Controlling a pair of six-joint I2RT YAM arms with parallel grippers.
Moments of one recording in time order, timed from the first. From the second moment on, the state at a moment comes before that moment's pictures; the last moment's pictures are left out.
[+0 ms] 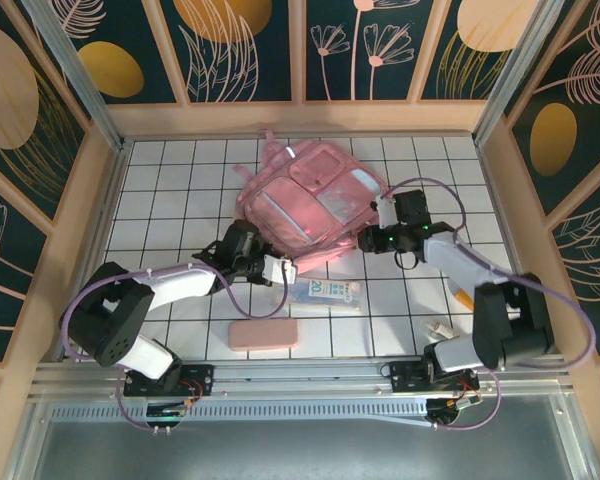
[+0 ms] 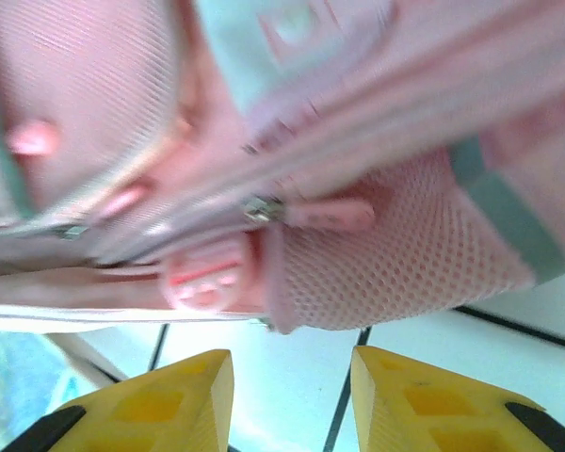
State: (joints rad) left arm -0.63 1.52 0.63 0.15 0.32 1.16; right arm 0.28 1.36 0.81 -0.35 -0.36 0.07
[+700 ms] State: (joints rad) left arm -0.65 1.47 0.50 0.44 0.18 1.21; right arm 0.42 1.62 0.89 -0.13 -0.54 -0.88
